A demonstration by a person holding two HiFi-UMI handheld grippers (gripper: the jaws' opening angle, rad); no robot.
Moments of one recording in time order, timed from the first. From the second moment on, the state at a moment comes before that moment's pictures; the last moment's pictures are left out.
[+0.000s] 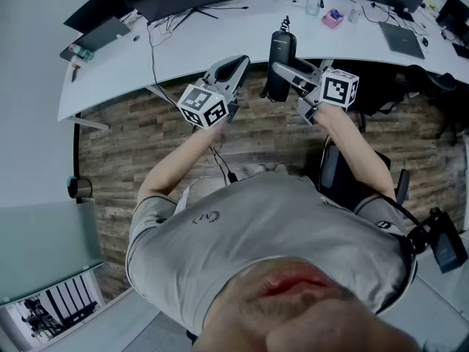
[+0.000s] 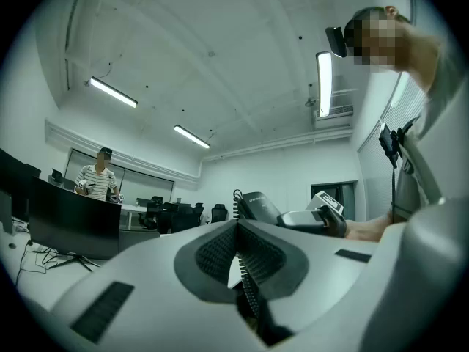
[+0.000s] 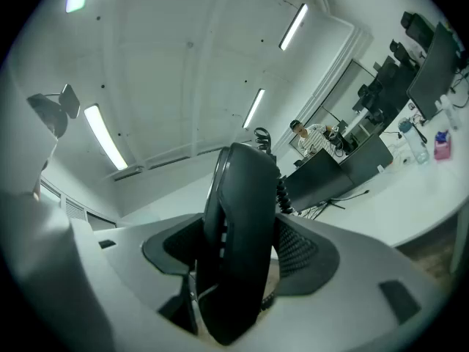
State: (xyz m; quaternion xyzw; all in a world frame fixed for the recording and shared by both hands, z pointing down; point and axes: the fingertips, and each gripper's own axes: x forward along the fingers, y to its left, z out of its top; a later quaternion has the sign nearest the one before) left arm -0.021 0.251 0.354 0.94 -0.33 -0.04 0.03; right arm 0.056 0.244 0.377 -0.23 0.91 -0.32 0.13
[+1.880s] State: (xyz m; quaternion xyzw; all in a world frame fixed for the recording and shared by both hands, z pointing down) left arm 0.039 0.239 0.375 0.93 -0.37 -0.01 0.05; right arm 0.112 0.226 0.407 -0.13 0.89 -0.38 0.21
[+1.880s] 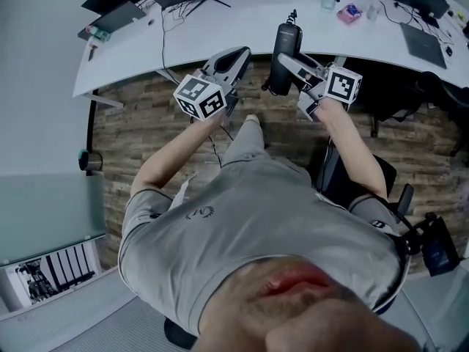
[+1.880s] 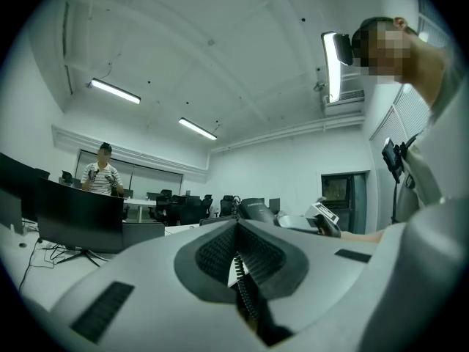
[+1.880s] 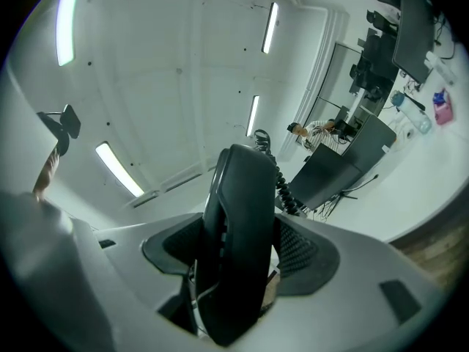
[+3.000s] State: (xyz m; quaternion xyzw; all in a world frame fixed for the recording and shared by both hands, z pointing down) left arm -0.045 0.059 0.404 0.95 -0.29 -0.10 0.11; right arm 0.025 0.056 0.424 -0.23 0.87 -0.40 0.16
